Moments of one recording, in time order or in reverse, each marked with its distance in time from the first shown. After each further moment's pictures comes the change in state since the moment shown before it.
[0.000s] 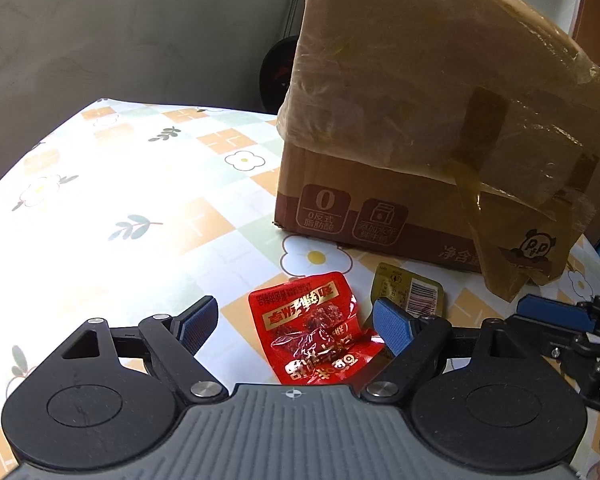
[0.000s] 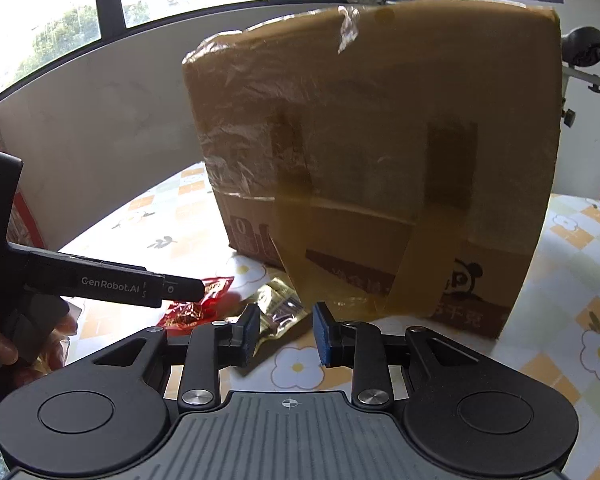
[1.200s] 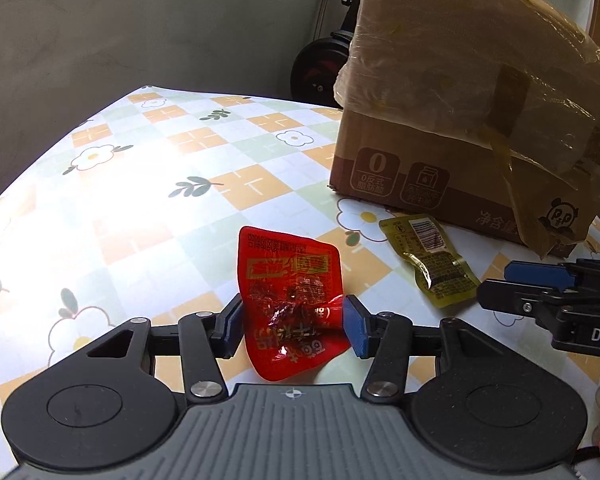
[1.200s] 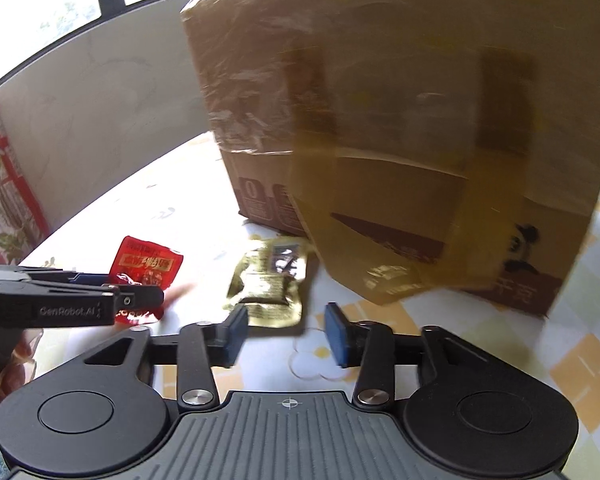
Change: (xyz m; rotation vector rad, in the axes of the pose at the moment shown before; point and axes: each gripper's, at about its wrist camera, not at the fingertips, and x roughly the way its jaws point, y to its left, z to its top) left arm -0.026 0.027 -0.042 -0.021 -0.019 0.076; right arm 0.044 0.018 0.006 -0.043 0.086 0.040
